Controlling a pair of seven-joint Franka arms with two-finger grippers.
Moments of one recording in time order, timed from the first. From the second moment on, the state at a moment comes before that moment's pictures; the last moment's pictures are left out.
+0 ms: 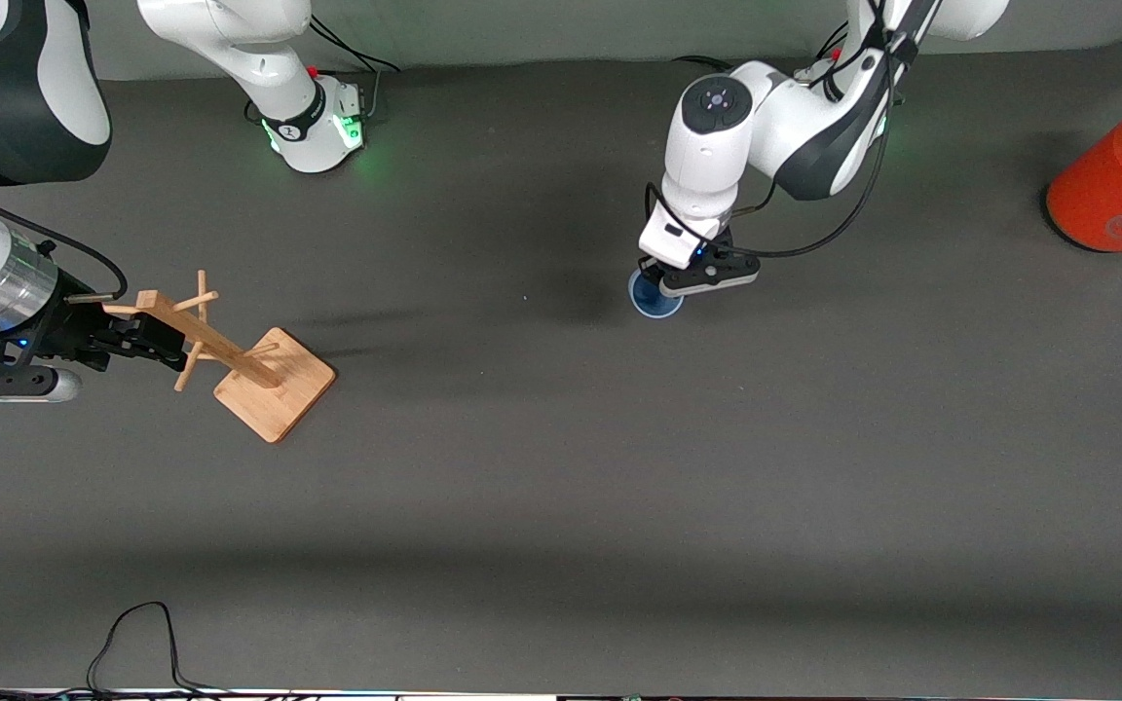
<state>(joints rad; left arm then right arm) -0.65 0.11 -0.08 -2.21 0.15 2.41 -1.02 -0.01 0.12 0.10 -1.60 -0.03 1.77 0.13</state>
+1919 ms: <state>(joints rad) -0.64 0.34 -0.04 -2.18 0.48 2.63 -1.28 -0.01 0.12 0.10 -1.62 -0.03 1.80 0.13</state>
